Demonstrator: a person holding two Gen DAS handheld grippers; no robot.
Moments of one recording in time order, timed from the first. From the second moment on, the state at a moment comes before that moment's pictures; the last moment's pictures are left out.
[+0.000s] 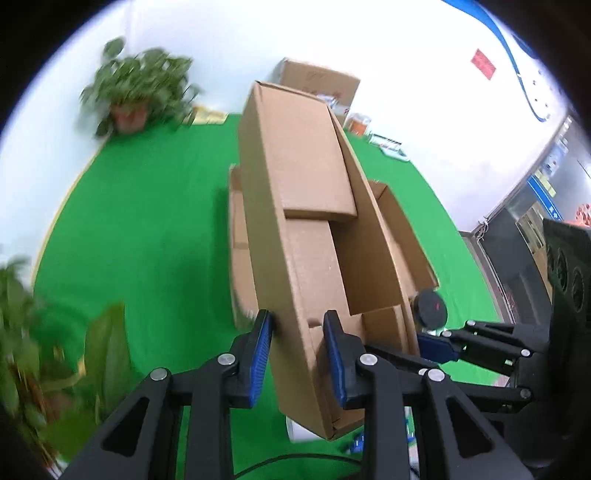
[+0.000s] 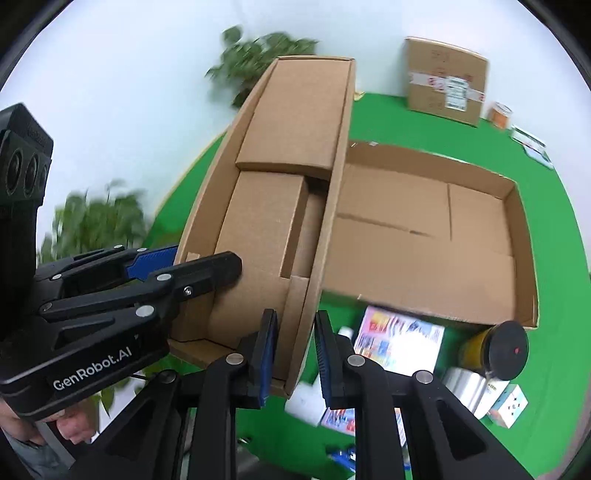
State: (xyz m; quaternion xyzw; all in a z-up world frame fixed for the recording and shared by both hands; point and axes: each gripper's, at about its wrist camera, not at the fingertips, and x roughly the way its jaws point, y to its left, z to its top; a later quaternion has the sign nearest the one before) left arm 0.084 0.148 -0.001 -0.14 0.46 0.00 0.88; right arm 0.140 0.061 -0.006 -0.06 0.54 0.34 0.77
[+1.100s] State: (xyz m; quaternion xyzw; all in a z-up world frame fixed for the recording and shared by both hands) left arm 0.231 0.183 -0.154 -0.16 0.61 0.05 0.77; right arm 0.266 0.107 -0.208 0.01 0.67 0.34 0.66
